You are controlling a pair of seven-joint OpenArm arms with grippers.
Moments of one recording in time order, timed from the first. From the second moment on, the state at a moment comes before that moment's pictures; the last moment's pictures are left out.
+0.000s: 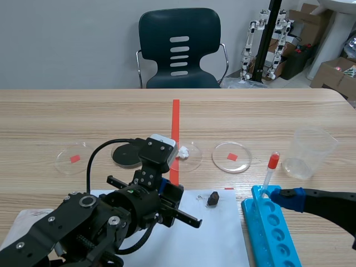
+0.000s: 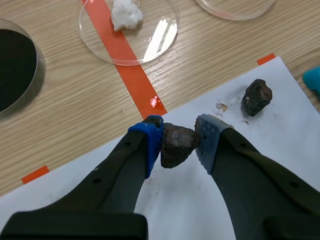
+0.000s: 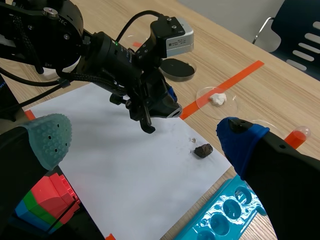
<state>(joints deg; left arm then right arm) 7.4 -8.5 30.4 82.6 -7.0 0.2 16.1 -63.1 35.4 -1.9 117.8 -5.2 15.3 32.9</state>
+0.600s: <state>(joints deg) 6.0 -7.8 30.4 74.5 -7.0 0.2 11.7 -63.1 35.4 -1.9 117.8 -5.2 15.3 32.9</state>
